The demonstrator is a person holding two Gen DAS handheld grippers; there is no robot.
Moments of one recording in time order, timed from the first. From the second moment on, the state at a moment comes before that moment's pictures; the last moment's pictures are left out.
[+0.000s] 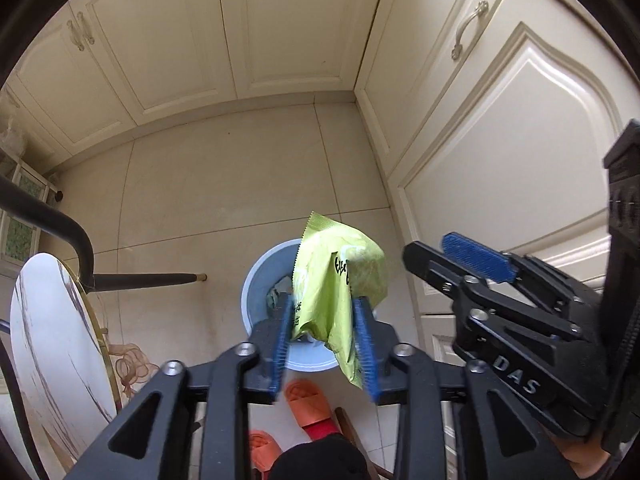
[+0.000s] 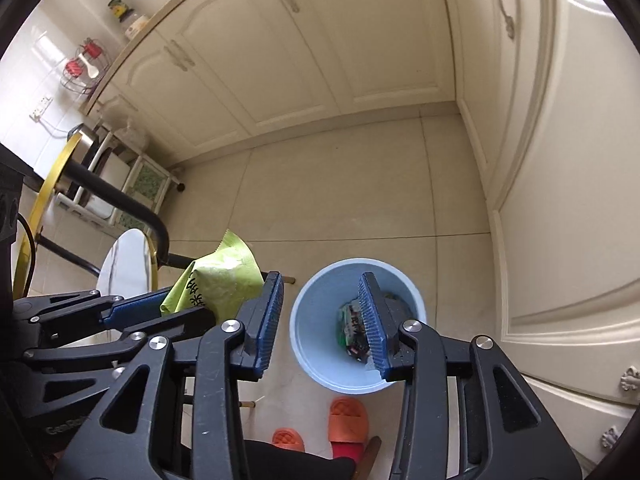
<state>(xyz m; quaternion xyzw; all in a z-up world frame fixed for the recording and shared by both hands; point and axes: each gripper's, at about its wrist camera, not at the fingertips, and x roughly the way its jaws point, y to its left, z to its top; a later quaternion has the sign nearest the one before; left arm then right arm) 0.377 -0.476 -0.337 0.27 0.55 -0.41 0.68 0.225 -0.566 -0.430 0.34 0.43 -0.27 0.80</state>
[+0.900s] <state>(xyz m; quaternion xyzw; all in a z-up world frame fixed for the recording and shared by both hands) 0.314 -0.206 -0.110 0.12 0.29 -0.19 0.93 0.248 -0.331 -0.187 0.14 0.28 -0.11 0.94</state>
